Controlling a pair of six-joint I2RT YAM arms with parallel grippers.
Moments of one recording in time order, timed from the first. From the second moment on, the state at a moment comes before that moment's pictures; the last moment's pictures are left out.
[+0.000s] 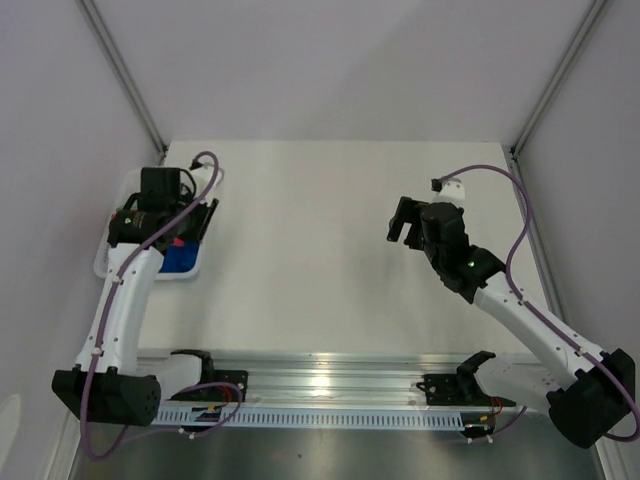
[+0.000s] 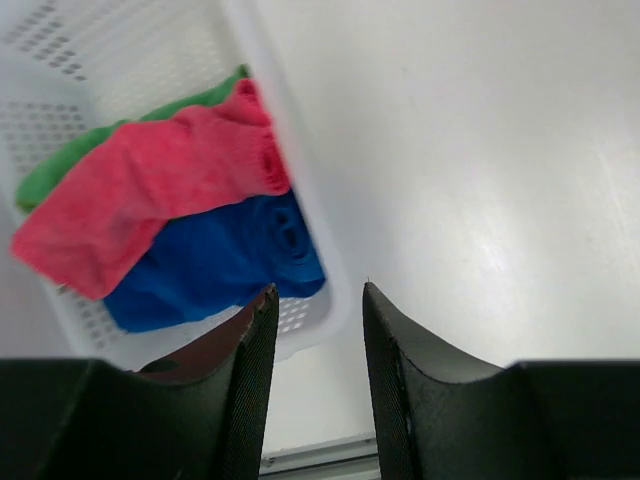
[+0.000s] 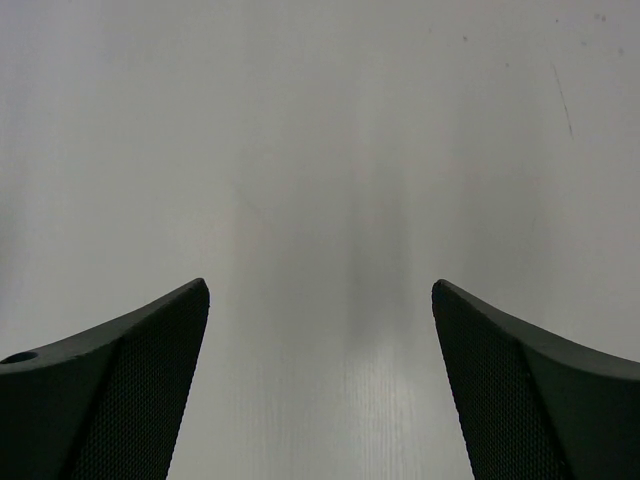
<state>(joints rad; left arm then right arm) -0.01 1.13 1.30 -0.97 0.02 0.42 0.57 1.08 0.91 -0.29 0.38 0.49</state>
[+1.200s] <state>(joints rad) -0.34 1.17 1.08 -0.79 0.02 0.29 0.57 1.05 0.81 -0.36 0.43 0.58</state>
